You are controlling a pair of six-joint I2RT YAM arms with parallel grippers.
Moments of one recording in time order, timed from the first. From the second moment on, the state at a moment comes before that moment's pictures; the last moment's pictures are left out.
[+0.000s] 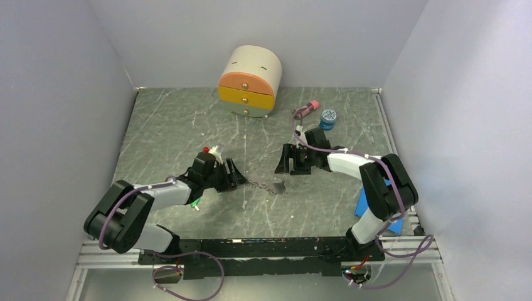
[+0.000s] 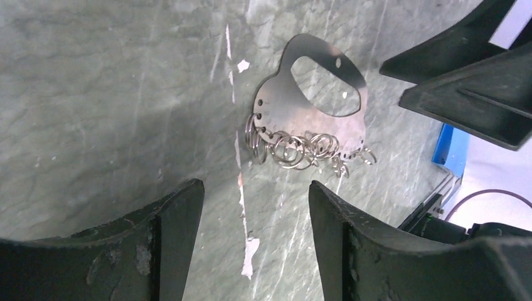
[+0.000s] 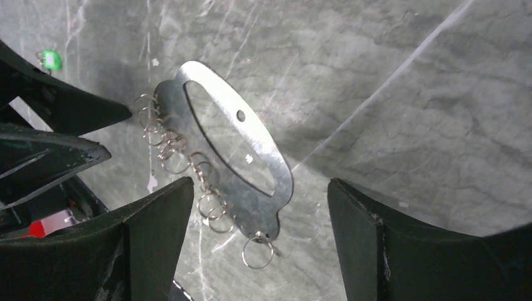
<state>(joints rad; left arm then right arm) -0.51 1.37 0.43 0.25 0.28 -0.79 0.40 1.62 0.80 -0.09 -0.49 0.46</state>
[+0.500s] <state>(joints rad) -0.51 1.56 0.48 0.48 0.35 -0.89 0.41 1.70 0.76 0.07 -0.67 0.48</state>
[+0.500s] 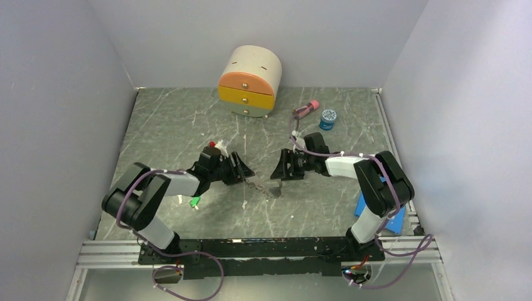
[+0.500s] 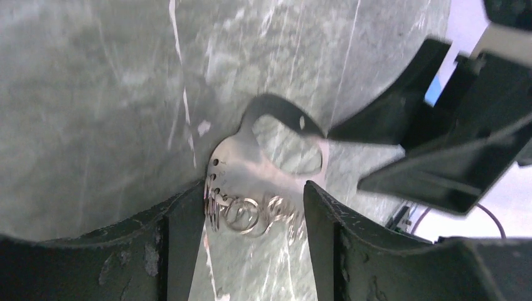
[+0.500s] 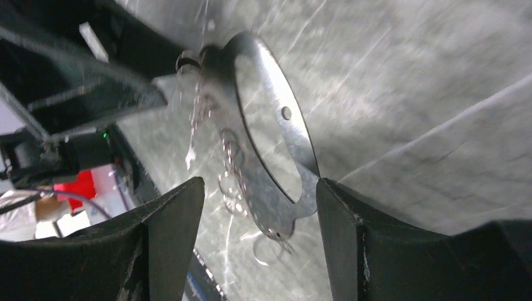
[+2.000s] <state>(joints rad) -0.51 1.62 0.55 0.44 0.39 -0.86 0.55 1.64 0.68 0.09 -0.66 0.61</state>
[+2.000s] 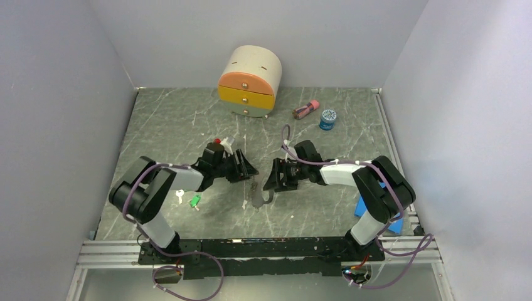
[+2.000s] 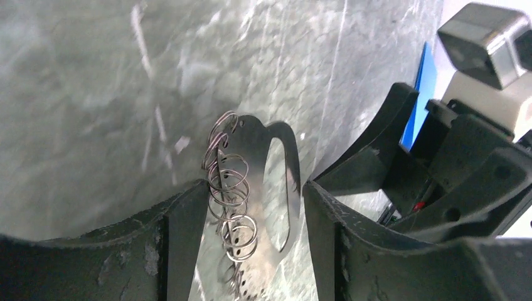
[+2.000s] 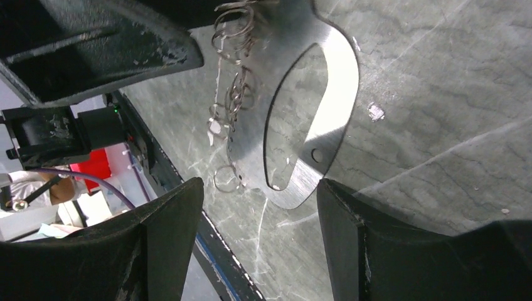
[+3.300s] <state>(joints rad) -0.51 1.01 0.23 0.18 0.19 -0.77 0.58 1.59 0.76 -0.01 -0.58 0.48</state>
